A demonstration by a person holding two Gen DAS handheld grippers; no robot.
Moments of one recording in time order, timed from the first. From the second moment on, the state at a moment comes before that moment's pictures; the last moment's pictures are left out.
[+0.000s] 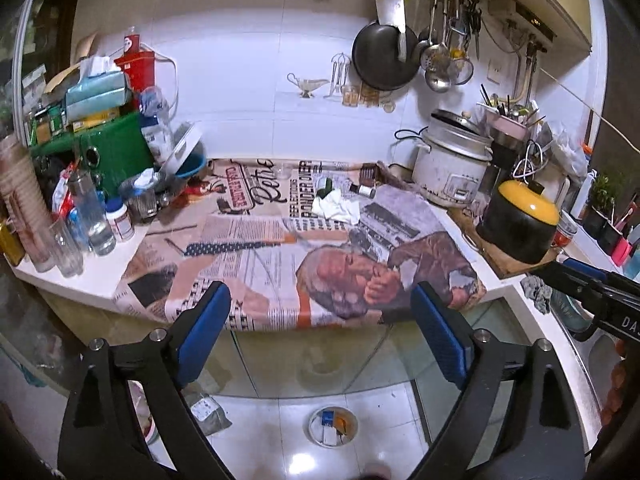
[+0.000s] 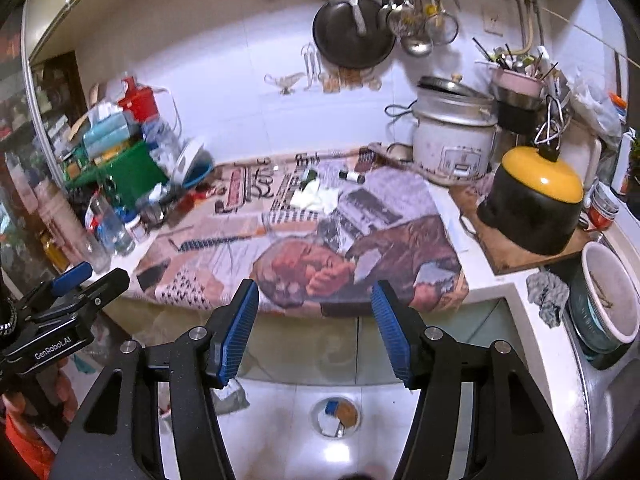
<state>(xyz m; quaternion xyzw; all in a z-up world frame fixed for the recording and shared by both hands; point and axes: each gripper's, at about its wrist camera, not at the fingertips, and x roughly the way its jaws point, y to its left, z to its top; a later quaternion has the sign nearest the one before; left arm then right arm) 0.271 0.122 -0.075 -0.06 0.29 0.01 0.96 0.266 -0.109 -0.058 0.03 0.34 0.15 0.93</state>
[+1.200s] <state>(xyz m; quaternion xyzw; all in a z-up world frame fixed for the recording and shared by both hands) 0.549 0.138 -0.098 -0.11 0.34 0.15 0.92 0.591 -0.104 -0.135 0.04 0.45 0.28 0.85</state>
